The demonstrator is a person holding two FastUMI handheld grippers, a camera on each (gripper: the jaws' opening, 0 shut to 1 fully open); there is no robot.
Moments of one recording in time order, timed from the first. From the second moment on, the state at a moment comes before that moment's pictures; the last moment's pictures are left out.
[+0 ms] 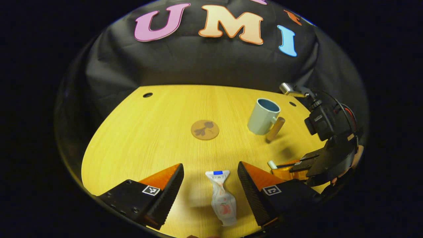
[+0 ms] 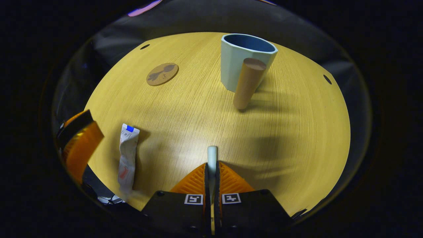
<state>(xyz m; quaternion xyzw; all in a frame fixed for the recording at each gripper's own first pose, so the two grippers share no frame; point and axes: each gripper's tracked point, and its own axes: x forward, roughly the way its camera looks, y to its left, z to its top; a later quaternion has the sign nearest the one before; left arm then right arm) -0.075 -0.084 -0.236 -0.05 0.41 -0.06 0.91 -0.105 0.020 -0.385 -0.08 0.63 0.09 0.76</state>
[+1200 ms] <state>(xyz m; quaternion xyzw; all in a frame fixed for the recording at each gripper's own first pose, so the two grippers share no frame) -0.097 -0.102 -0.301 0.02 0.54 -0.09 0.84 -0.103 0.023 -0.383 -0.08 0.62 0.10 0.77</state>
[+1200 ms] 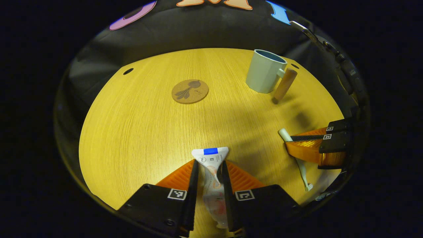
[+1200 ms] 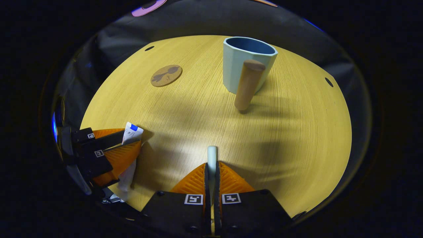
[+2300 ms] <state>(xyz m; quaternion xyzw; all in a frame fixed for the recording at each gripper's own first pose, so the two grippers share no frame) -0.093 -0.102 -0.242 -0.05 0.45 -0.08 0.89 -0.079 0.027 -0.339 0.01 0.53 0.11 0.84</state>
